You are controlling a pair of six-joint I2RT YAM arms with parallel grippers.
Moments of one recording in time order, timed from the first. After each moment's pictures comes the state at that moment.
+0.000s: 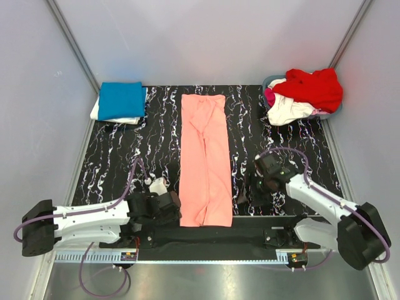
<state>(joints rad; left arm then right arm) -1.21 0.93 0.44 -0.72 -0.28 -1.43 0.53 1.14 0.61 -0.67 -0.27 0.72</state>
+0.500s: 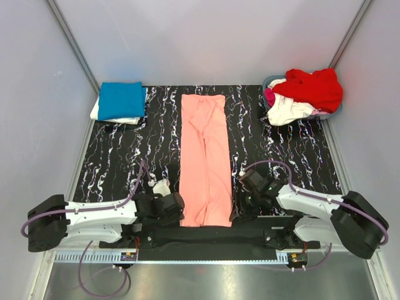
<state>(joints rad) -1.21 1.02 0.39 -0.56 -0.26 -1.46 0.79 1.17 0.42 -0.41 -0.35 0.84</state>
